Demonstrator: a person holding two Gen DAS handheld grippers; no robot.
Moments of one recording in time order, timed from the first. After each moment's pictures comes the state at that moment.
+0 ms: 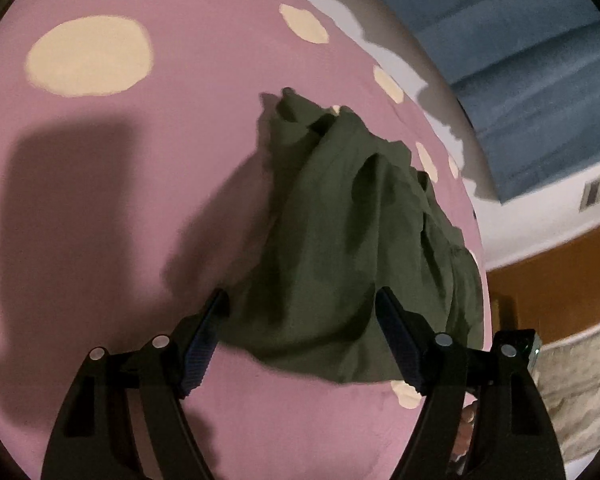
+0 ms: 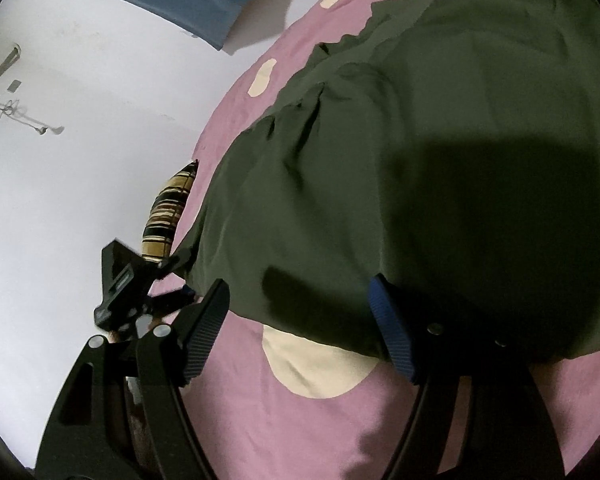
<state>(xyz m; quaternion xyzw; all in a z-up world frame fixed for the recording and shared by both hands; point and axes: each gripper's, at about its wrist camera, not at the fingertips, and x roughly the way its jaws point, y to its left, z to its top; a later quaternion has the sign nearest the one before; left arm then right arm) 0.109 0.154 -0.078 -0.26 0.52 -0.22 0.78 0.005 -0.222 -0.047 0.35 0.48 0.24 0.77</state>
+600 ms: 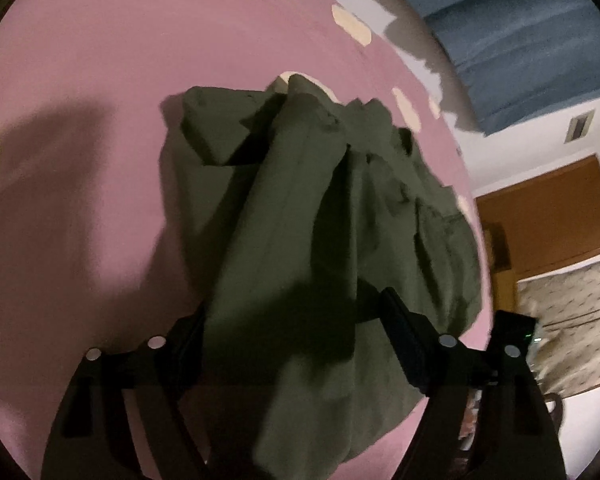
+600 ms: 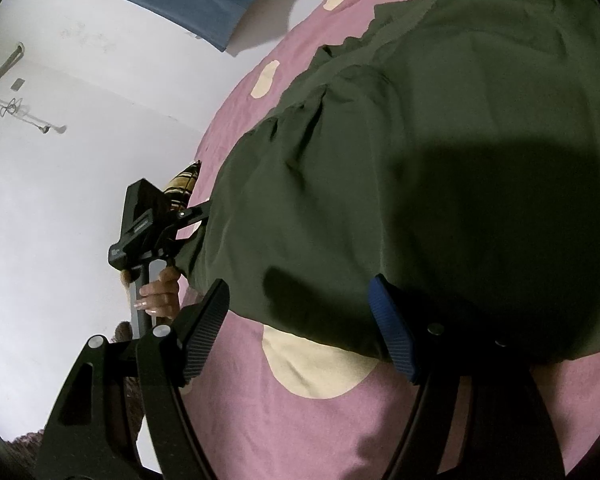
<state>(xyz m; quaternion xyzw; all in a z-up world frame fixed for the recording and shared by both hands) 0.177 0.104 -0.083 -0.17 0.58 -0.31 0.73 0.005 -0.224 -0.050 0.35 0.47 0.24 0.77</state>
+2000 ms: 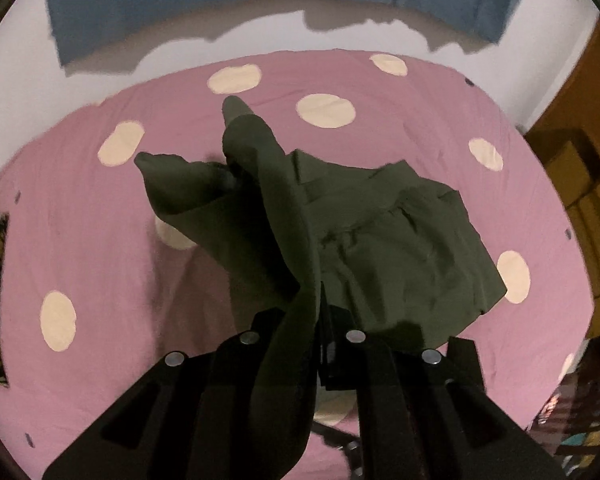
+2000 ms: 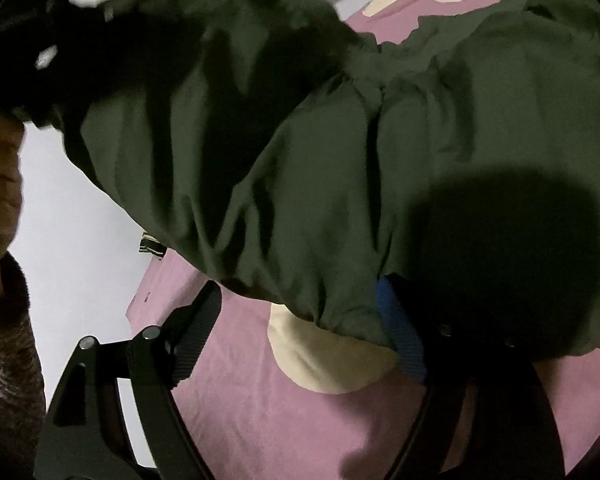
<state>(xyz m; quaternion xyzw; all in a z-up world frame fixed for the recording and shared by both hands) 0.103 -0.123 0.080 0.12 0.52 -0.22 0.82 -0.008 -0.193 -0.055 0.30 0.45 0.28 0.80</state>
